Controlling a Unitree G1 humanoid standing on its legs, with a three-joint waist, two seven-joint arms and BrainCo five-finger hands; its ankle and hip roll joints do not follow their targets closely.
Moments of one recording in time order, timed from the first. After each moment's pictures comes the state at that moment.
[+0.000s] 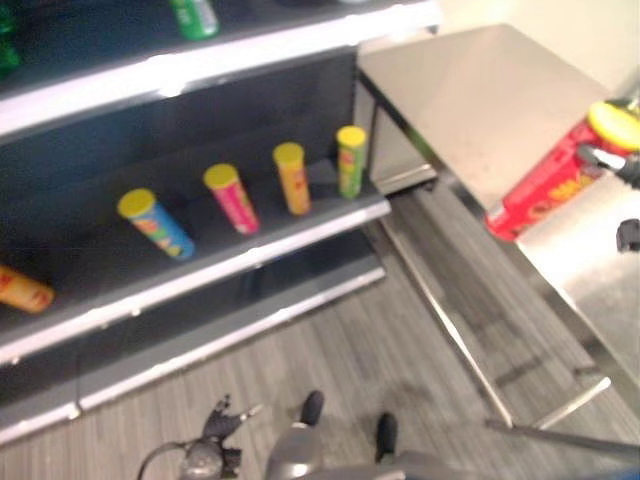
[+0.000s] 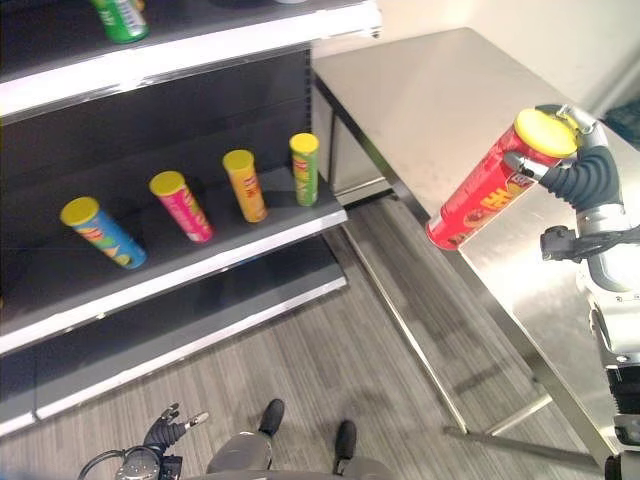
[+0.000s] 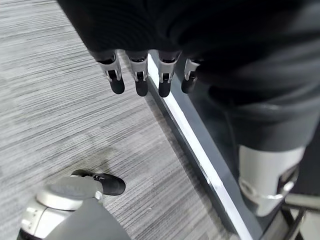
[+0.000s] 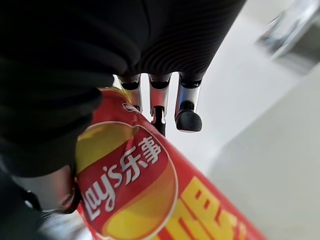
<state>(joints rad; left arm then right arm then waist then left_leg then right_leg) 0.09 0.27 -0.07 0.99 -0.11 -0.15 0.09 -0.28 -1.02 -0.14 0.03 0.33 -0.21 -0.09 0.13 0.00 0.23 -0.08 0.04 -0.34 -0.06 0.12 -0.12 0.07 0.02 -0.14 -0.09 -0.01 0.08</state>
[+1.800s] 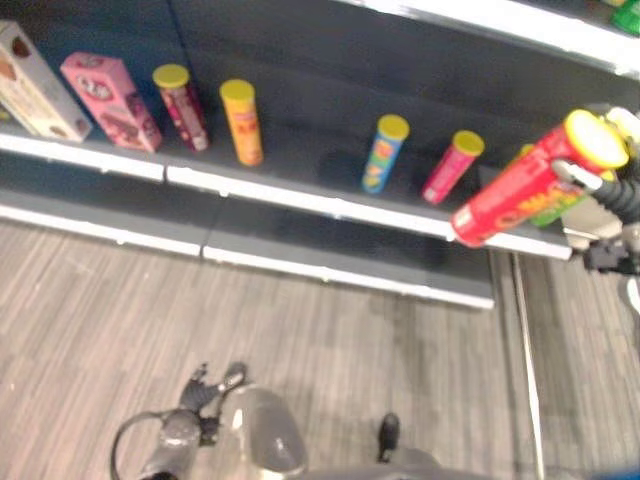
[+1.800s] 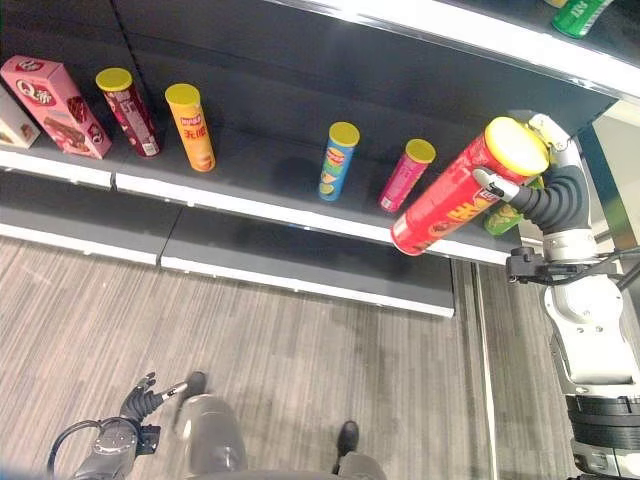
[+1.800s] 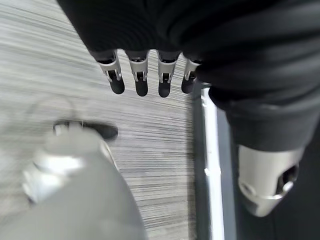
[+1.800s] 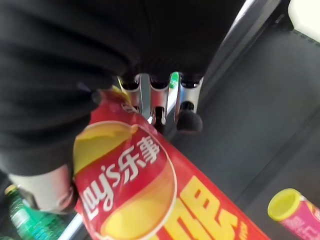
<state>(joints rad) 0.05 0.38 -0.10 0.92 -0.13 -0.14 0.09 -0.14 -0.81 -0.23 -0.13 0.22 -0.20 -0.10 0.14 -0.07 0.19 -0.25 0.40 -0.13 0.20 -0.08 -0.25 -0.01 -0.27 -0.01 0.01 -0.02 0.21</state>
